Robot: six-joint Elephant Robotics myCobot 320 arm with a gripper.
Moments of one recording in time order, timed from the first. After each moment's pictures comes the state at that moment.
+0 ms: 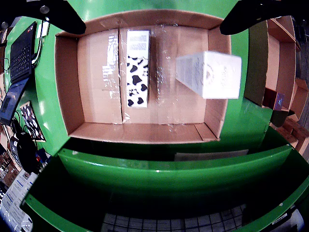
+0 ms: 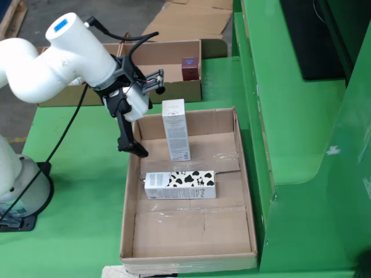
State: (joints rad) arm 0.48 -0.13 -1.18 0.13 1.35 0.42
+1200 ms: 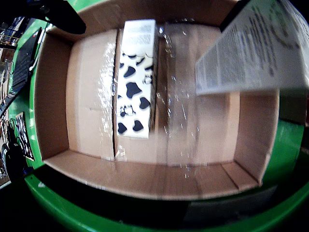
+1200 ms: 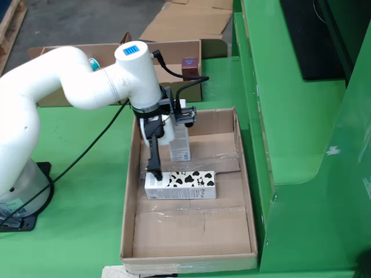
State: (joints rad) arm 0.38 -0.75 -0.57 -0.16 1.40 0.36
